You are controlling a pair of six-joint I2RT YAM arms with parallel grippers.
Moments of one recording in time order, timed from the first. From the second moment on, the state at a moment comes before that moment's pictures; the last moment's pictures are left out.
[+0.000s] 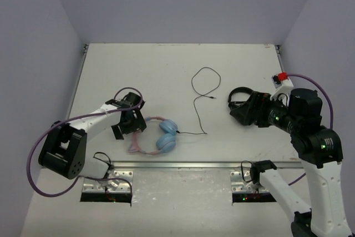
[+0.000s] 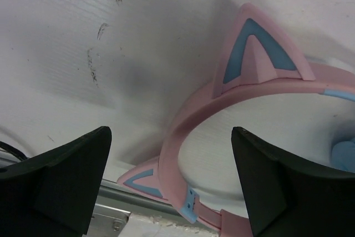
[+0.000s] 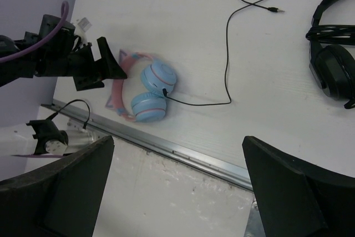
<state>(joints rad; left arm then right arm) -0.35 1.38 0.75 -0.76 -0.21 -0.83 0.17 0.71 1.22 -1.05 -0.35 0.38</state>
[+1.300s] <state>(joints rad) -0.47 0.97 0.89 -0.83 -0.24 -0.76 0.19 0.79 0.98 -0.65 -0.71 0.31</state>
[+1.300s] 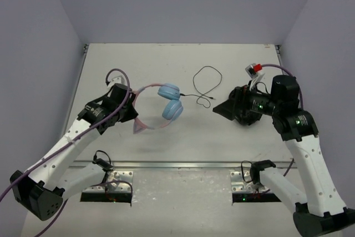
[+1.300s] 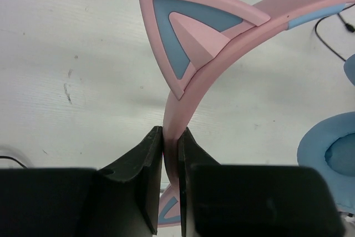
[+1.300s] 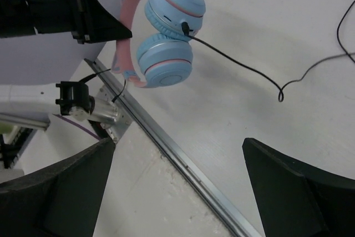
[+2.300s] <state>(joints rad) -0.47 1.06 1.58 -1.13 0.01 -0.89 0.28 1.24 1.16 -0.24 -0.56 0.14</state>
